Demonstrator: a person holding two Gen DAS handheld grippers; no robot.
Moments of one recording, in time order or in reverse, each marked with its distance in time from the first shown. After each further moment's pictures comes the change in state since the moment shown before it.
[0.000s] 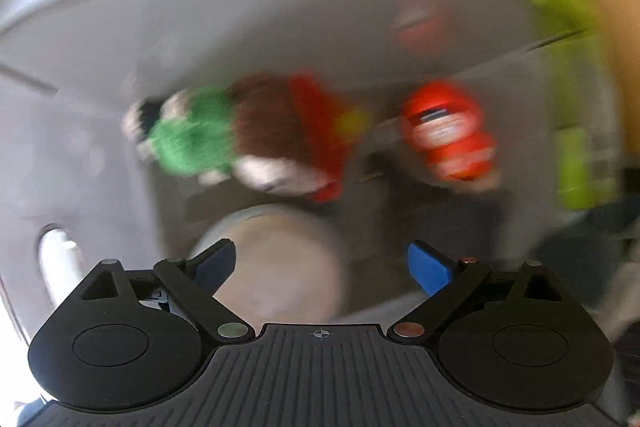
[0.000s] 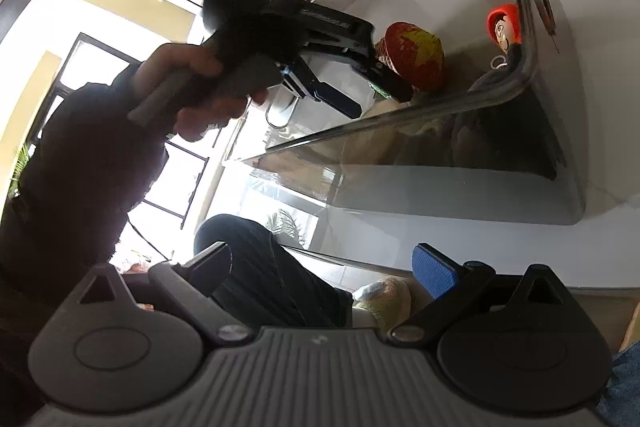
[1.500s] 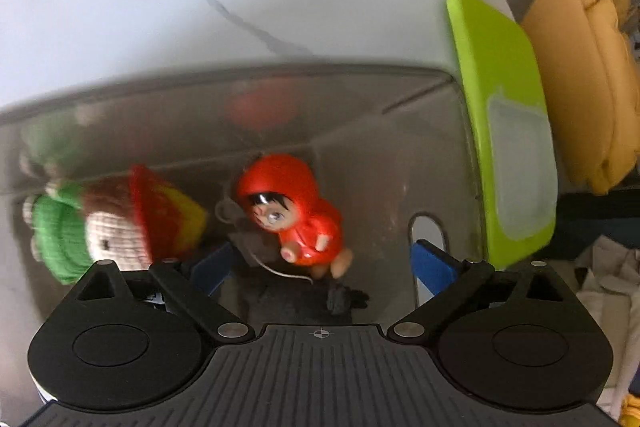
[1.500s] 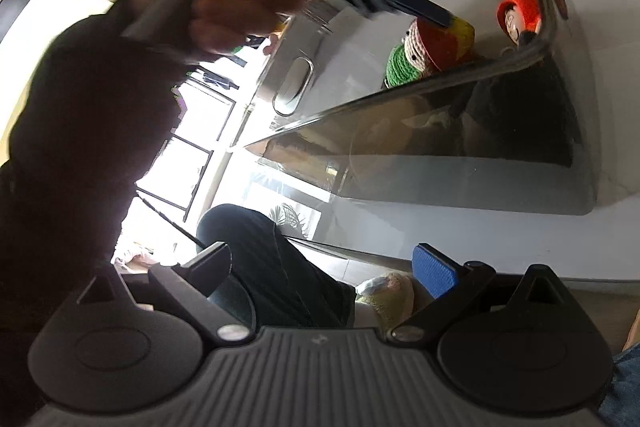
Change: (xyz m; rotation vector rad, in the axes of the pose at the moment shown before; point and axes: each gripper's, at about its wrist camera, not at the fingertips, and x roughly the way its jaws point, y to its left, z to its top) left arm 0.043 -0.055 0.022 0.009 -0.052 -0.118; right arm -0.005 0.006 -0.003 -0.023 0.004 0.008
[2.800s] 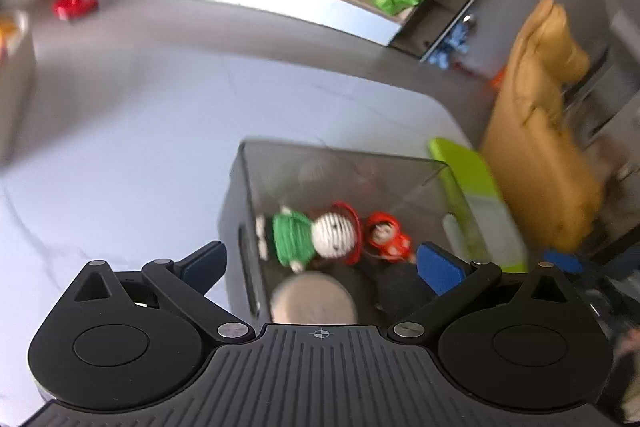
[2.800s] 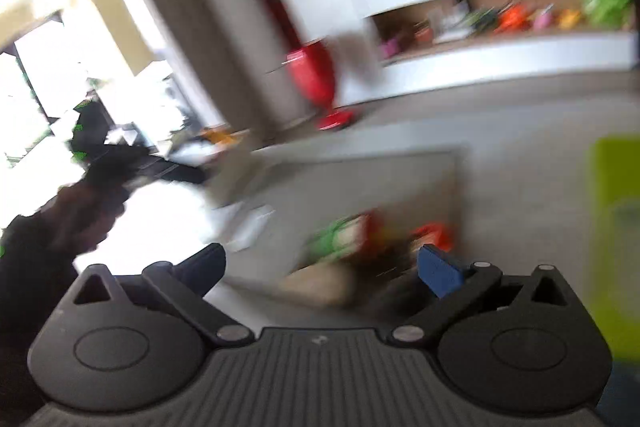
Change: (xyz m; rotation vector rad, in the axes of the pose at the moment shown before) left arm -0.184 0.158 -0.152 0.009 -0.529 -0.110; right arm -0.090 0.104 0.037 -0.323 -0.366 -0.507
